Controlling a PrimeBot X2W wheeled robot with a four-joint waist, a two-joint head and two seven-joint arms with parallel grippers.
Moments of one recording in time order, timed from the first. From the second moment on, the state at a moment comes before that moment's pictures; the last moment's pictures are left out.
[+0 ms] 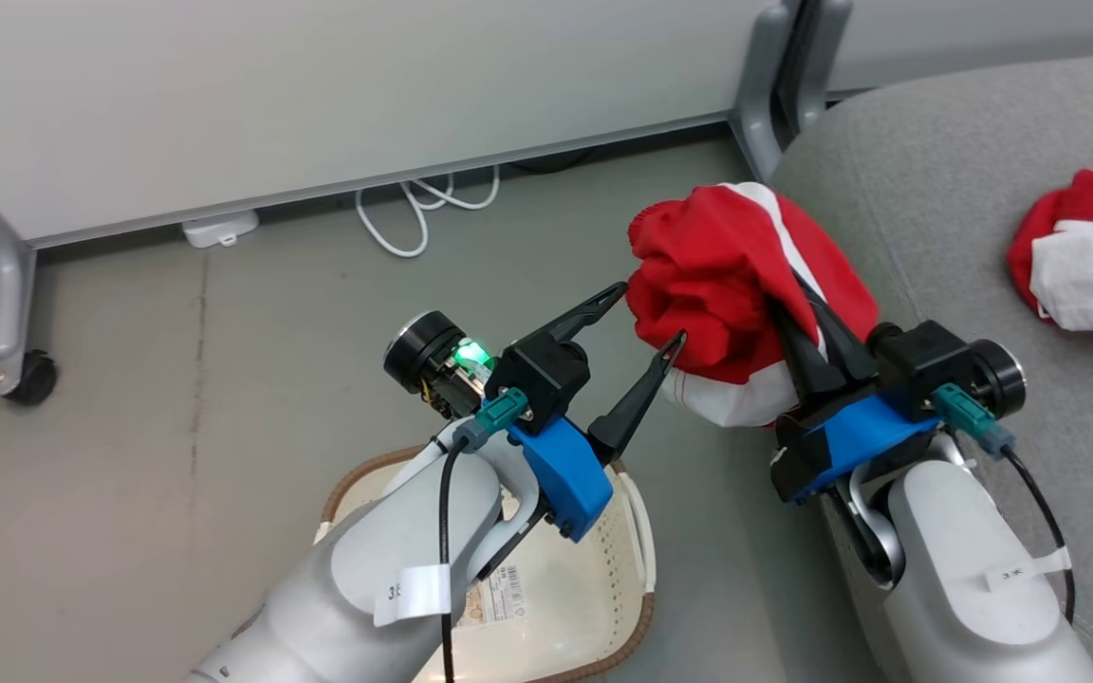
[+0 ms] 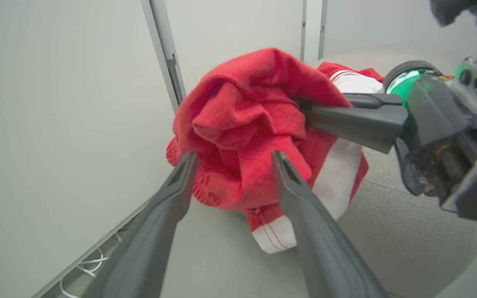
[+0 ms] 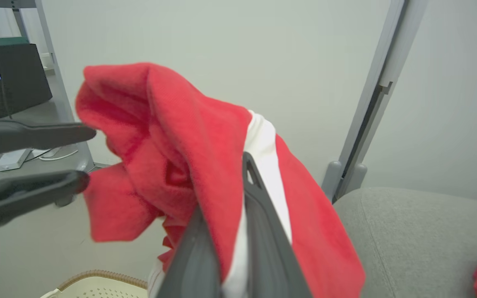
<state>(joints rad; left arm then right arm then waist) -0.74 0.09 -0.94 0.63 -0.48 -0.13 -0.26 -0.50 -0.08 0.20 0.48 0.06 0.13 -0.26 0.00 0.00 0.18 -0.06</state>
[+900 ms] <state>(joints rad) -0.77 0.09 -0.99 0.62 -0.47 -0.13 -0.26 -0.38 -0.07 -0.05 0.37 0.06 0.13 -0.26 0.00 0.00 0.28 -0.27</state>
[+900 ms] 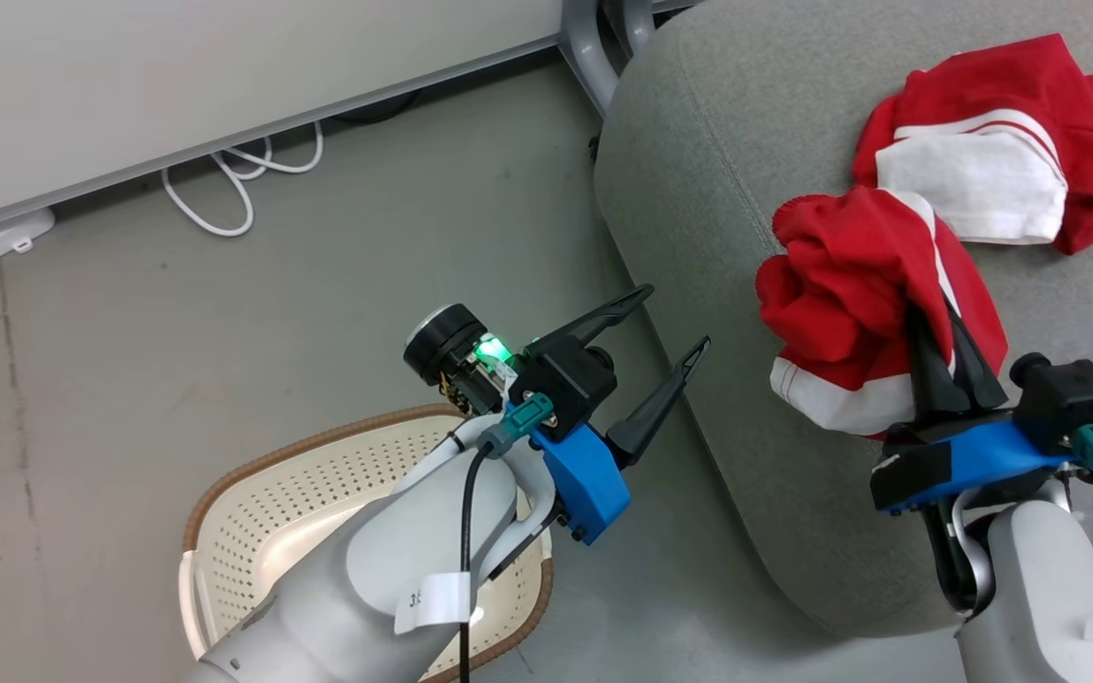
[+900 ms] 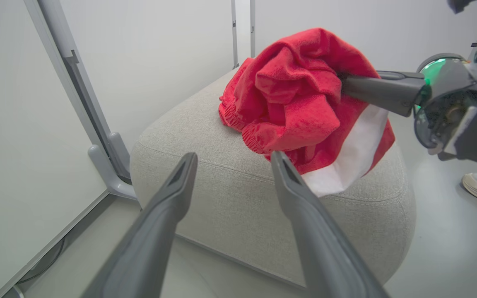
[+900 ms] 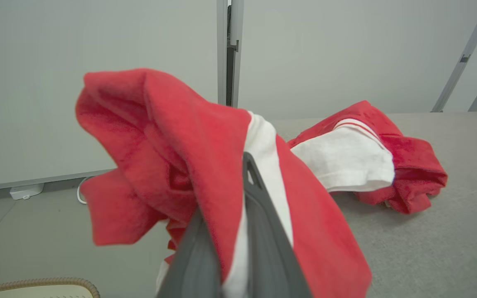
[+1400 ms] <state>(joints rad) -0.78 0.09 -1.02 0.63 -0.48 -0.13 -0.26 -0.33 -0.06 -0.10 0.33 0.06 0.13 -0.26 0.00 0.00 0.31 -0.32</state>
